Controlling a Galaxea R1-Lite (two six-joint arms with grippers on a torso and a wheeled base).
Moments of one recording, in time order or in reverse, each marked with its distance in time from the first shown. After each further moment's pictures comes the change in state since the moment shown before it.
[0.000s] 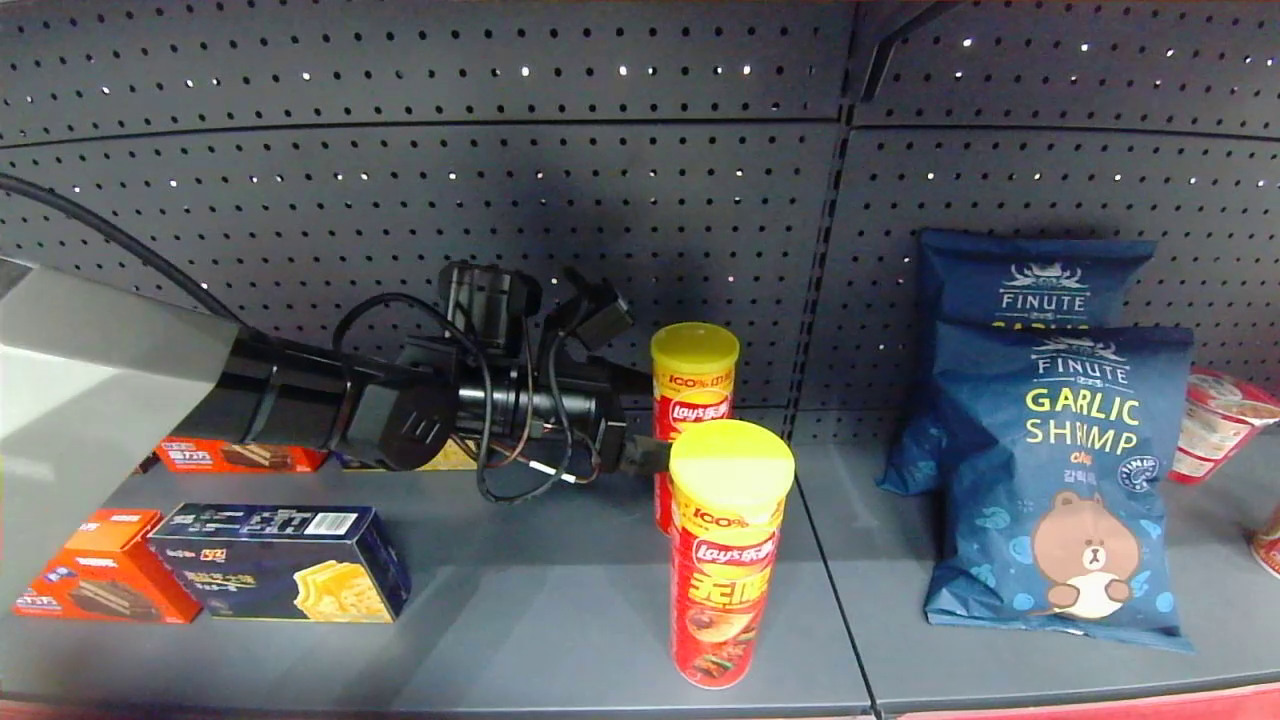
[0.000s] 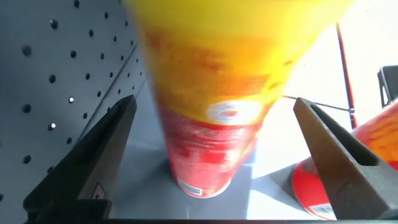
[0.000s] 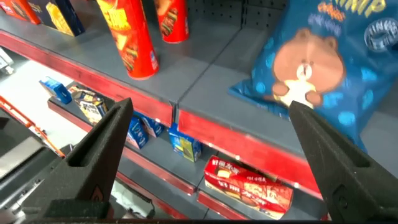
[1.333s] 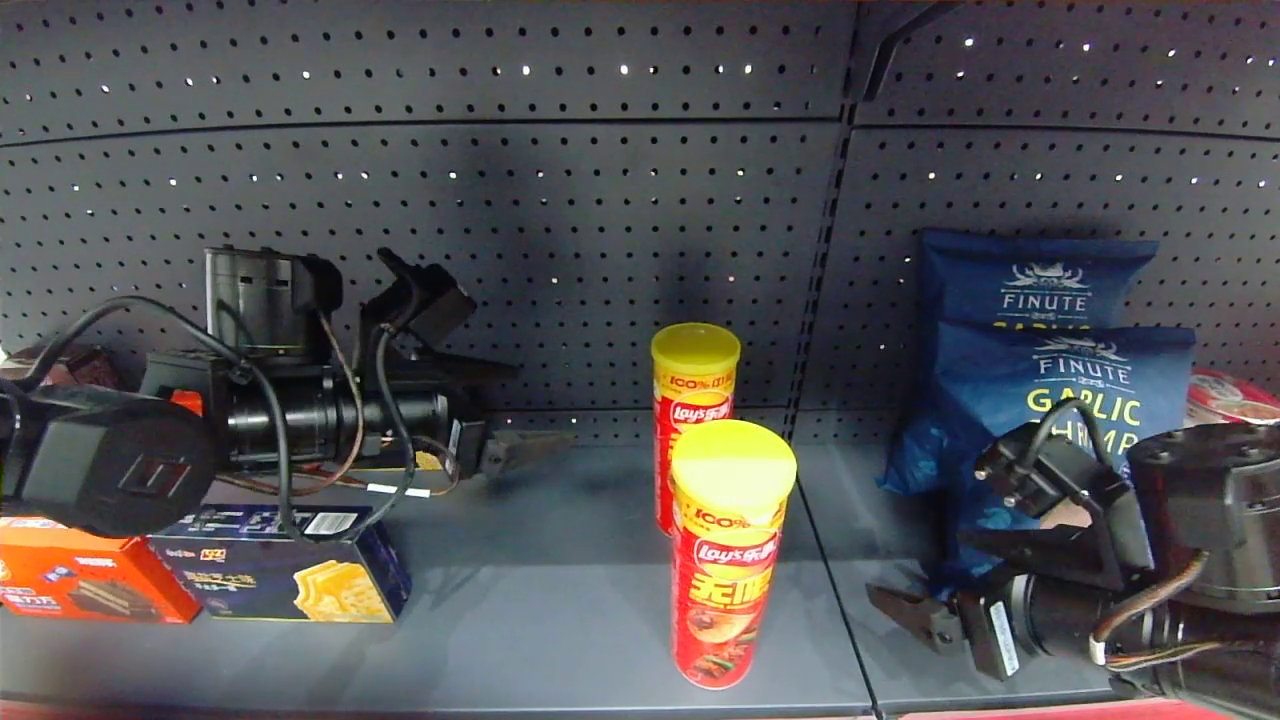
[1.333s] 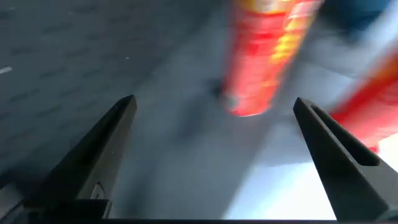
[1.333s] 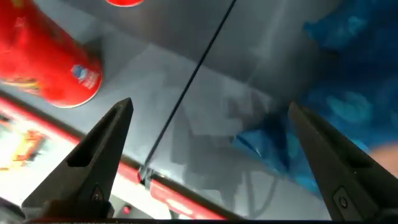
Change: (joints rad) left arm 0.170 -0.345 0.378 -0.066 0.301 0.025; right arm 0.061 1.011 -0.223 -0.372 -0.165 -0.004
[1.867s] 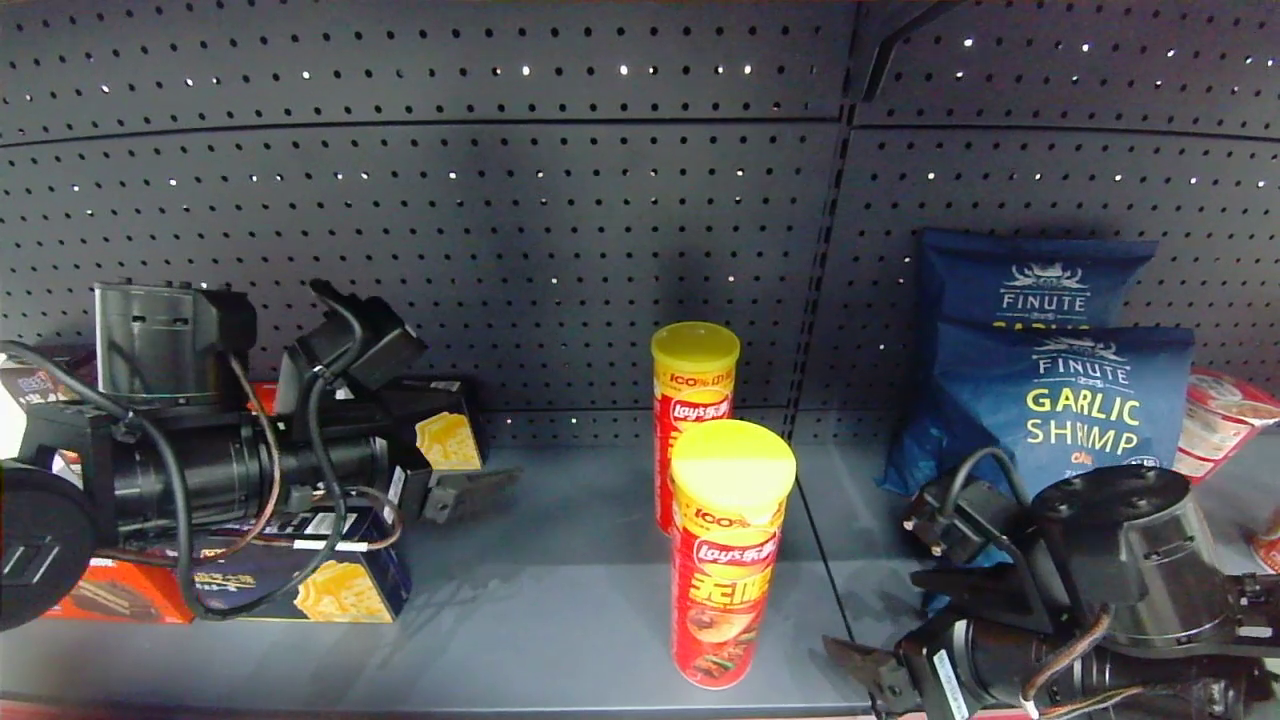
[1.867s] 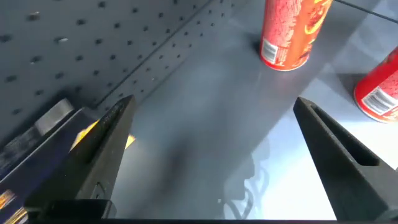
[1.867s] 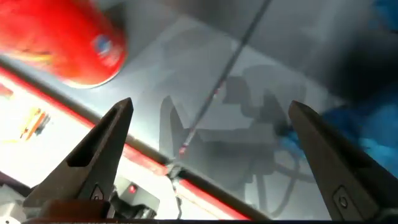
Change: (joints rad) left arm 0.029 -0.158 0.176 0.006 0.125 0.059; right arm 0.113 0.087 0.005 -0.010 -0.012 0.043
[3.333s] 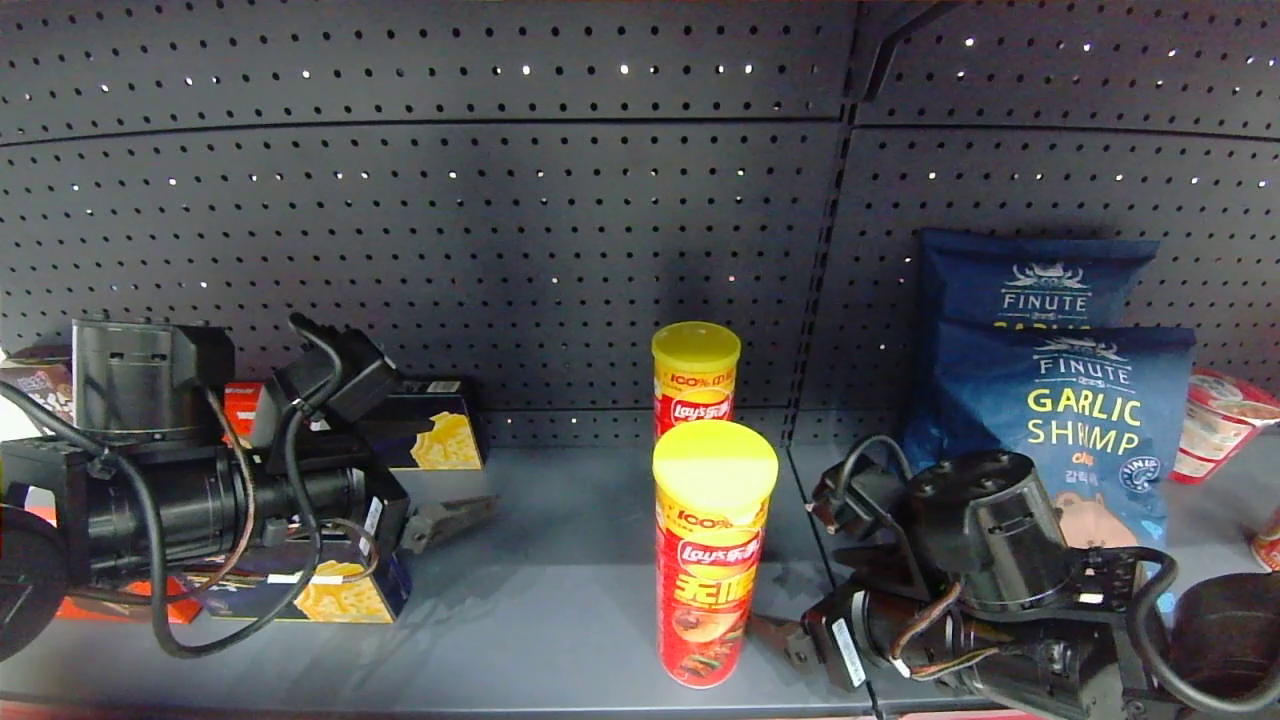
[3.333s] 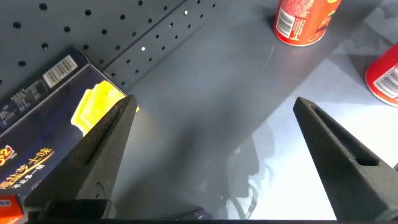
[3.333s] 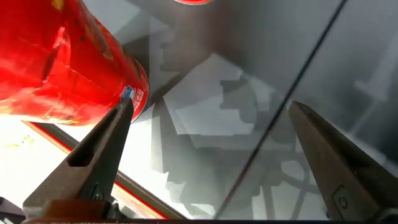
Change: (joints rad) left arm 0.033 -0.025 0.086 -0.011 0.010 0.003; right arm 0.047 0.187 -0.112 -0.103 -0.004 -0.004
